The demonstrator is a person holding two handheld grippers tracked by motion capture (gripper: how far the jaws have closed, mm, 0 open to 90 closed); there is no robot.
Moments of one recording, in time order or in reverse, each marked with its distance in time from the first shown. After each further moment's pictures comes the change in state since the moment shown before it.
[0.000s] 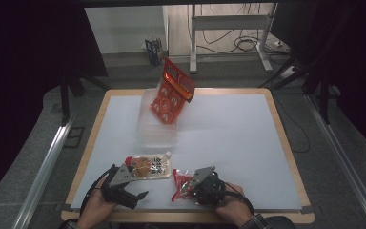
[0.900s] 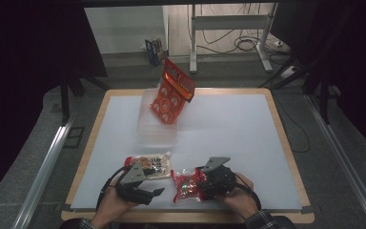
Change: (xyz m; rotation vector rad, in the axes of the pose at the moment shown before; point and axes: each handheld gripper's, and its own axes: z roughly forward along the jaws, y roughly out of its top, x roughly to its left) left arm -0.023 0.040 0.016 -0.106 -0.153 0.003; right arm -0.032 -0.013 -0.013 -0.085 -0.144 0.150
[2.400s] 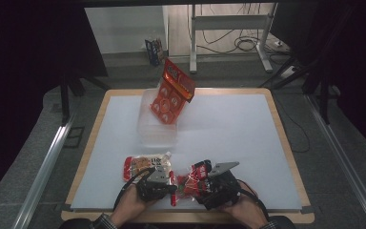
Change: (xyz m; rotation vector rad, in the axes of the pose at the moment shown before) left arm -0.011 0.006 0.053 0.163 -0.126 -0.004; right arm 0.010 -0.019 -0.008 -0.010 0.127 0.172
